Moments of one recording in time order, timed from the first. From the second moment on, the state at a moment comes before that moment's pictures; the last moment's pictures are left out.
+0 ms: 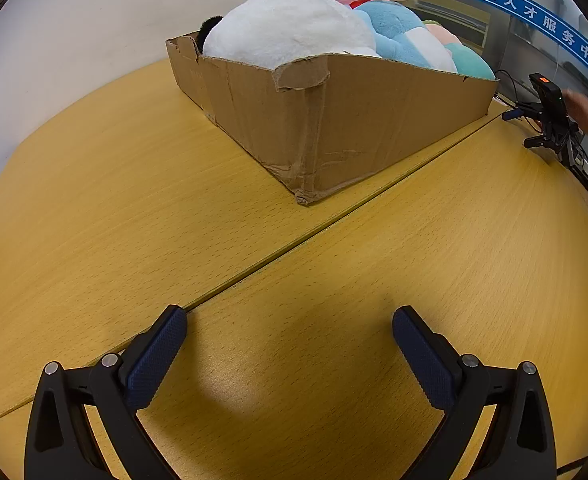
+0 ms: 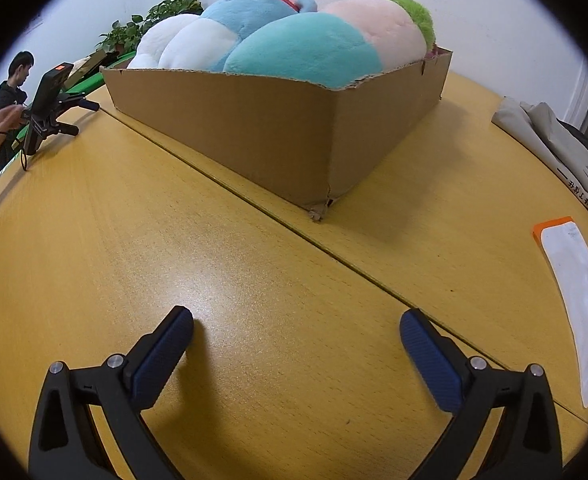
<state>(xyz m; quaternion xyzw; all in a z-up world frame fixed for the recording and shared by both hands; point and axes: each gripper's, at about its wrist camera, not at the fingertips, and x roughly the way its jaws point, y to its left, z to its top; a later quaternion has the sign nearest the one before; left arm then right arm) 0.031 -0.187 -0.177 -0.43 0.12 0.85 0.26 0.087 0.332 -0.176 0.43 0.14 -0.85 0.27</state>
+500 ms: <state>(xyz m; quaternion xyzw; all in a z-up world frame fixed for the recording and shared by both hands) 0.035 -0.185 -0.175 -0.44 0.12 0.86 0.25 0.085 0.335 -0.177 0.43 0.14 -0.85 0.27</state>
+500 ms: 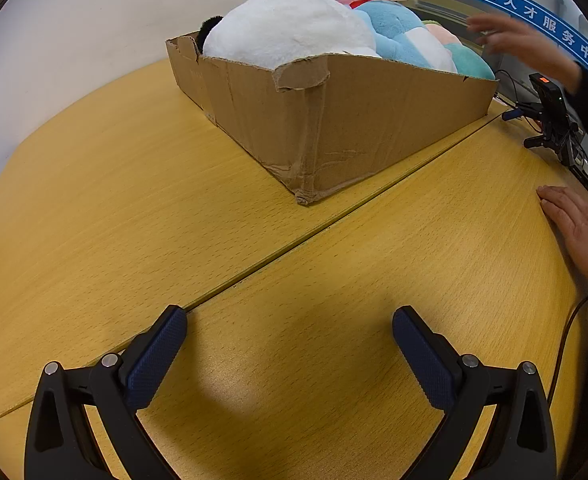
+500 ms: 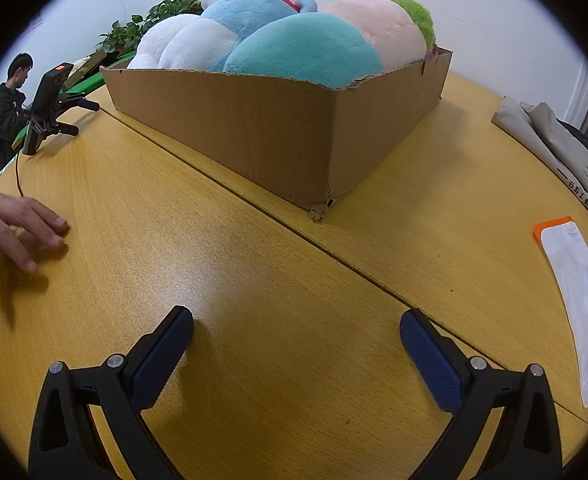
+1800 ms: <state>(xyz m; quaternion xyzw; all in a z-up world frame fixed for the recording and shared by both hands) 0.038 -0.186 -0.175 -0.44 0.12 0.86 0.25 0.085 0.337 -0.178 0.43 0.14 -0.85 0.27</state>
